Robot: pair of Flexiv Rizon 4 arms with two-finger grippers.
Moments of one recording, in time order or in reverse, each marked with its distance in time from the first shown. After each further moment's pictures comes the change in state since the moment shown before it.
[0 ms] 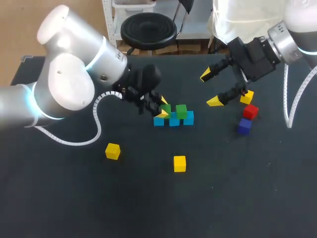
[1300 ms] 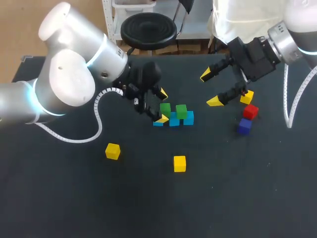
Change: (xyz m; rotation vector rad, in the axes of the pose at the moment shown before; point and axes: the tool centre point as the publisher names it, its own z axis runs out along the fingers) left arm -0.003 0.007 -0.002 0.008 -0.004 -0.040; right arm 0.000 0.000 0.000 0.000 0.000 0.000
